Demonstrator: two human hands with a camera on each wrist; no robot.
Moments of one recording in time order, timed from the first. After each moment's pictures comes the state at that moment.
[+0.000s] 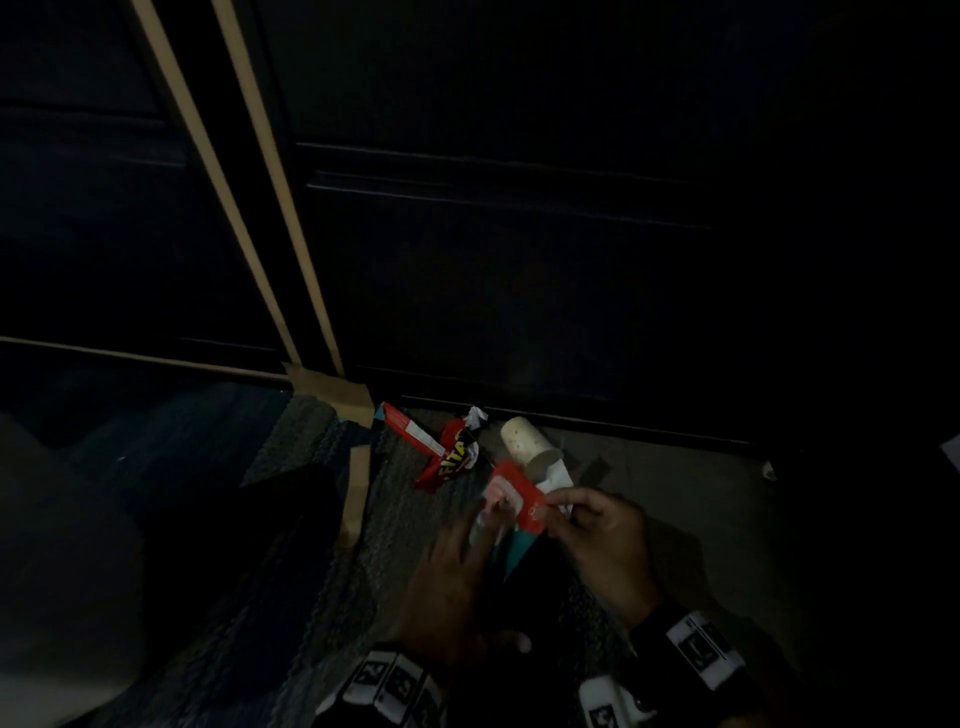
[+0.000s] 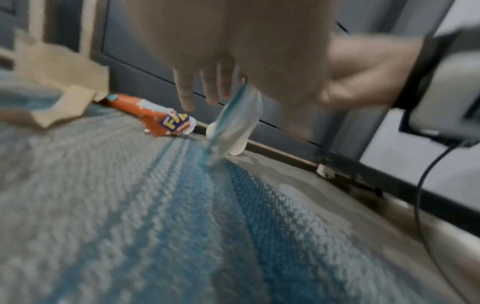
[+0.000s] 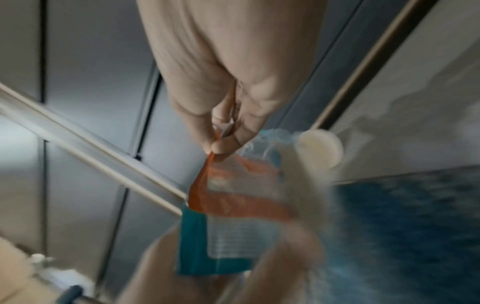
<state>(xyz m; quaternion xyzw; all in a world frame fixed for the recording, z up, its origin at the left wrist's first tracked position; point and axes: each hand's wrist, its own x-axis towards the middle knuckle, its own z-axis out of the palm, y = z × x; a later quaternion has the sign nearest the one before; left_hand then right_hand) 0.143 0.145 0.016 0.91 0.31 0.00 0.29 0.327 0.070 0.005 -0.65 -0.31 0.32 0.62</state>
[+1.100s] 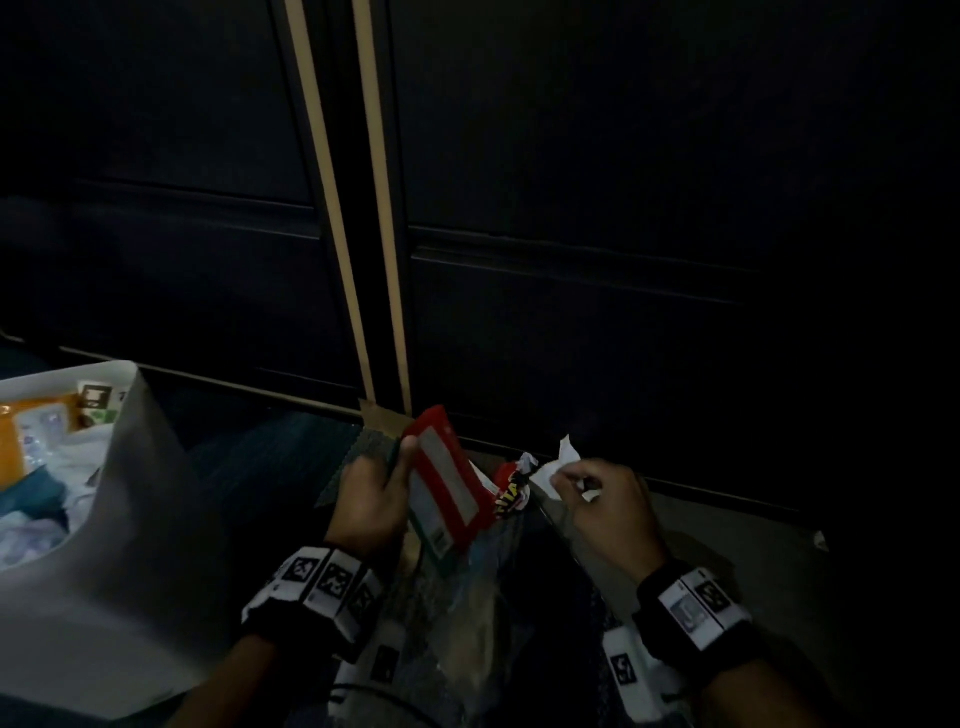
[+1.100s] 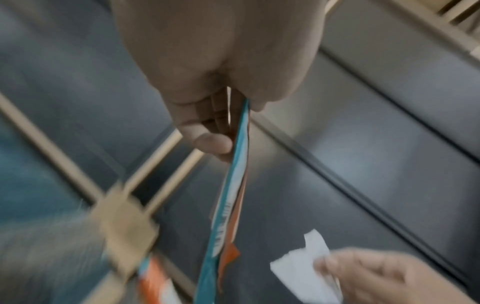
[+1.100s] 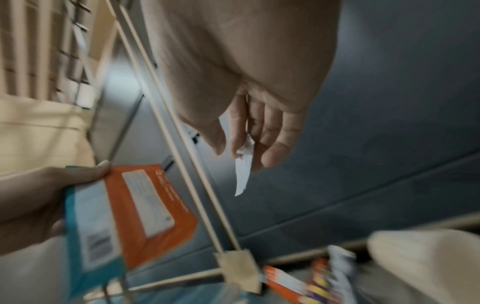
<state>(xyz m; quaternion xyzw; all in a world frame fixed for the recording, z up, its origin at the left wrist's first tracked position) 0.073 0.242 0.118 0.71 0.50 0.33 0.36 0.315 0.133 0.073 -0.73 -0.51 0.10 0.44</state>
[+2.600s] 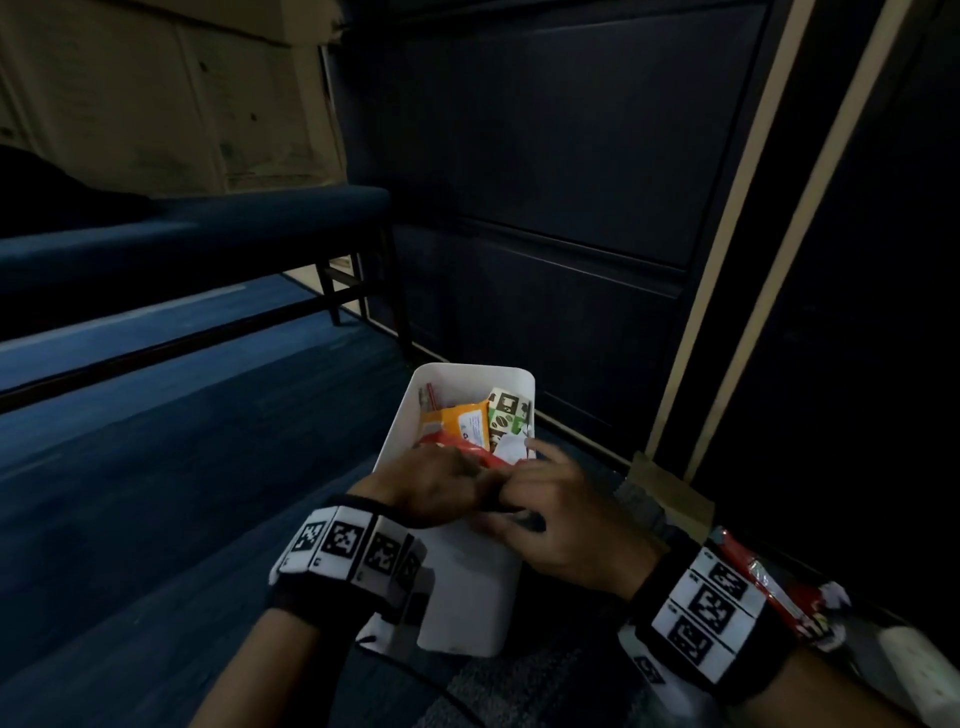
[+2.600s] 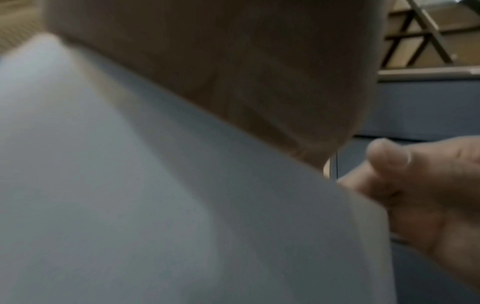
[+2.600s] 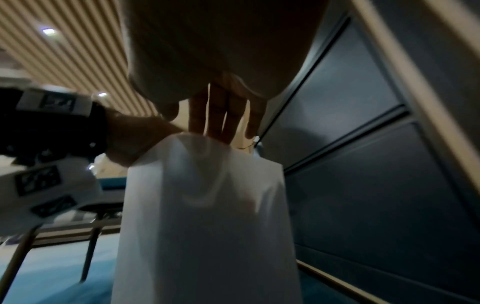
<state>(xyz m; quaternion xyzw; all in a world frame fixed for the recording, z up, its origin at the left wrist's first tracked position) -0.211 0.272 0.215 0.87 0.47 0.03 0.18 -0.026 0.256 0.177 -0.32 -0.89 0.07 0.30</state>
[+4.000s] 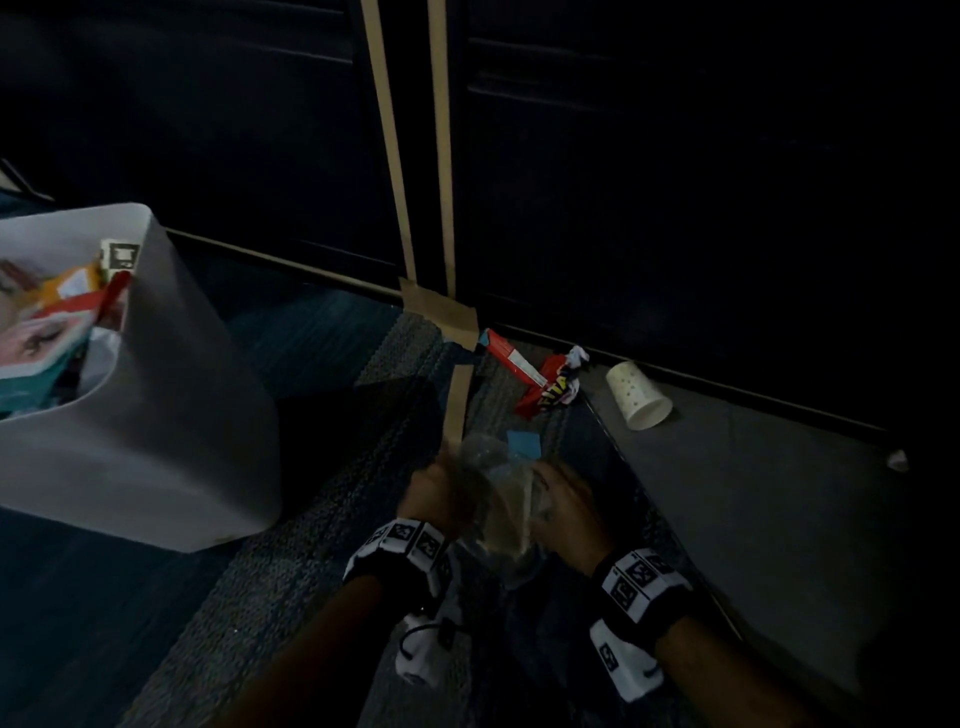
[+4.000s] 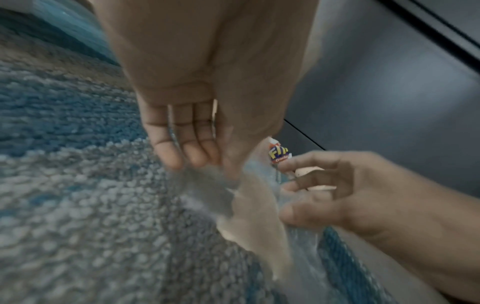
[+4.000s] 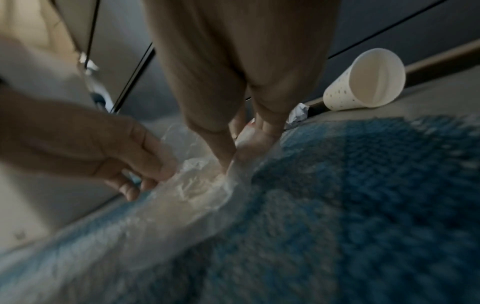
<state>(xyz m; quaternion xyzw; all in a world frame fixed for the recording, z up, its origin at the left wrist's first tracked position) 0.058 0.206 -0.050 0.73 0.59 0.02 0.34 0.237 0.115 -0.073 -0.74 -0.58 0.27 0.20</state>
